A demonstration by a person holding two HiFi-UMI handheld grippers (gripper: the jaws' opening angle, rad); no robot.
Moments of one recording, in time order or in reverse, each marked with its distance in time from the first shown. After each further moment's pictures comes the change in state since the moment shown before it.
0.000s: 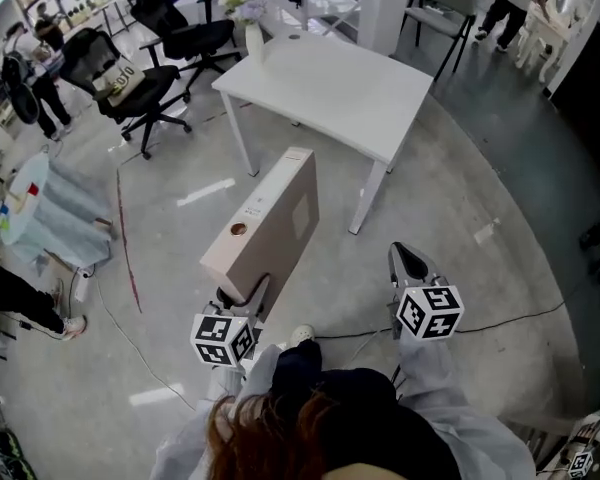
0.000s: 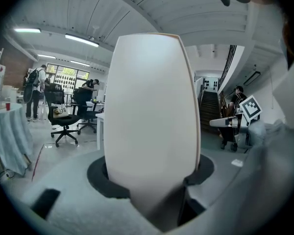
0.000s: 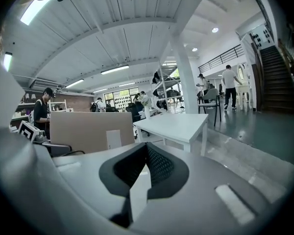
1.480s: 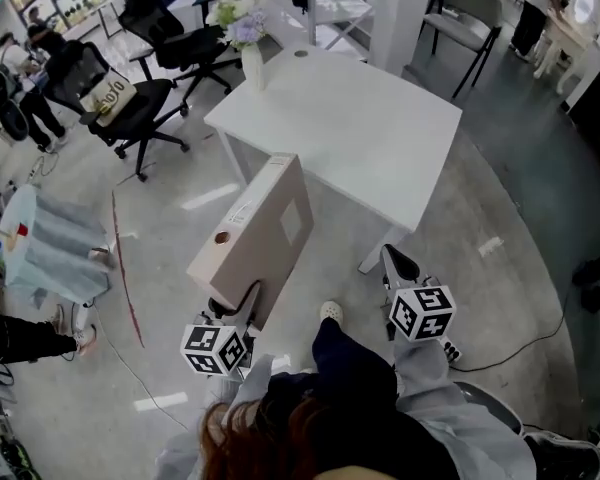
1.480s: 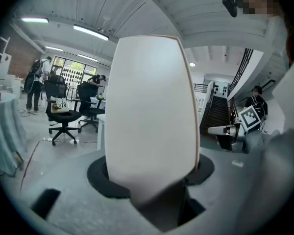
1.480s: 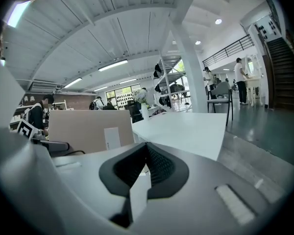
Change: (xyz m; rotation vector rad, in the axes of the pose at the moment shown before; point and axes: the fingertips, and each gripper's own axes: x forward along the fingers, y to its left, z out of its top) left arm 0.197 0.130 0.088 -0.099 -0.005 0.039; right arm 0.254 -0.064 0.076 0.017 0.045 0.050
